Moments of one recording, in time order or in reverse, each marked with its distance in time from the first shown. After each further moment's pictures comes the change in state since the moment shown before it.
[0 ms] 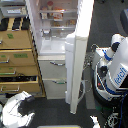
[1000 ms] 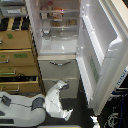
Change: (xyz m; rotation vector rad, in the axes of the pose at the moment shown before) arm 0.196 -0.054 -0.118 -0.008 0.066 -0.092
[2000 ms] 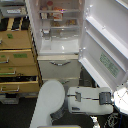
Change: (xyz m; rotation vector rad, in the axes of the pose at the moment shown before) arm 0.367 -0.109 -0.124 -0.064 -0.063 -0.245
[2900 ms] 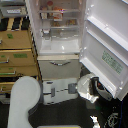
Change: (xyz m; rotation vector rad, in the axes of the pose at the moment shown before) arm -0.169 0.079 -0.022 -0.059 -0.087 -0.121
